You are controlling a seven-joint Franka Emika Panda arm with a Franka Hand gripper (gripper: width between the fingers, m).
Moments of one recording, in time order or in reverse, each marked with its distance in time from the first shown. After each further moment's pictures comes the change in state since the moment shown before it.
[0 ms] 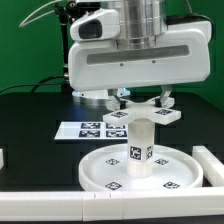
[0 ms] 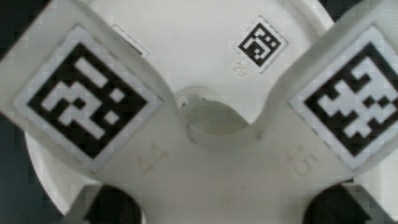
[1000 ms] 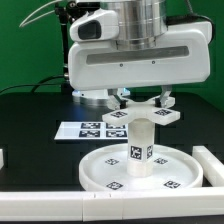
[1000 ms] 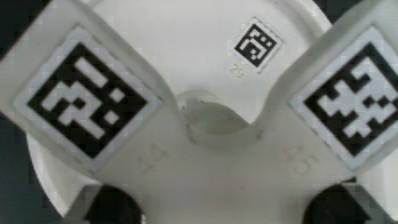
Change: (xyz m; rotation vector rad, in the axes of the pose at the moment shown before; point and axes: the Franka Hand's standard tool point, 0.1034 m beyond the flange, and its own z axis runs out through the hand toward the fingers) arm -0.001 0.000 0.000 0.001 -0.020 0.042
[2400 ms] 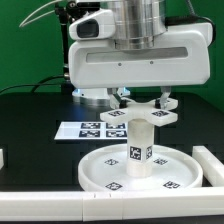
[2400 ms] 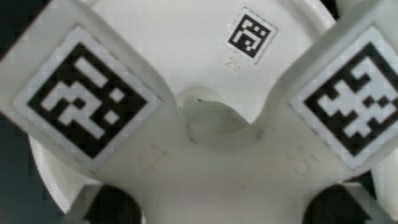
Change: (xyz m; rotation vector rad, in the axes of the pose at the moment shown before) arm 0.001 0.000 0.000 0.003 0.032 0.141
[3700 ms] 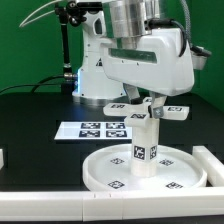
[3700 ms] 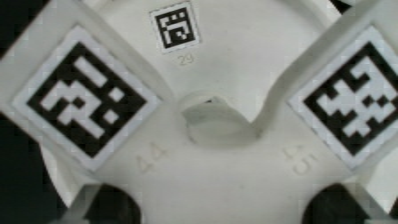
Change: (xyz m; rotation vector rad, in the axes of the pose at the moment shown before) arm -0.003 -0.007 0.002 0.092 0.043 0.961
